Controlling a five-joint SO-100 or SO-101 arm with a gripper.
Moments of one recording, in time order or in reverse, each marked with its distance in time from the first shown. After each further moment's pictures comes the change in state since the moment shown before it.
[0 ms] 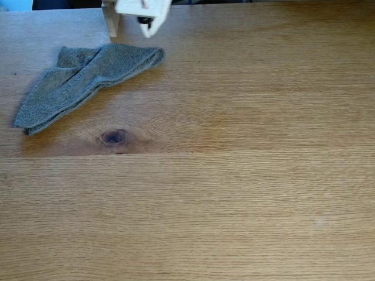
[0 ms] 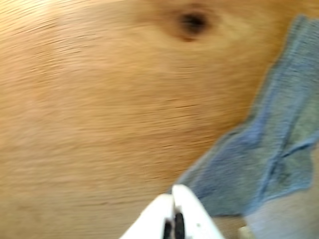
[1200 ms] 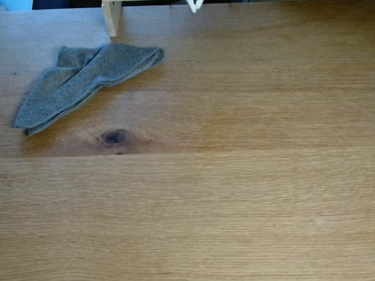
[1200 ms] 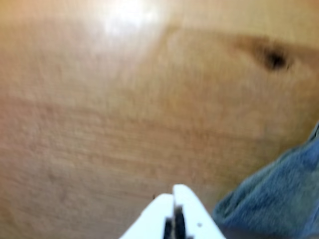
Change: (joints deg) arm -14.9 73.2 56.7 9.2 0.5
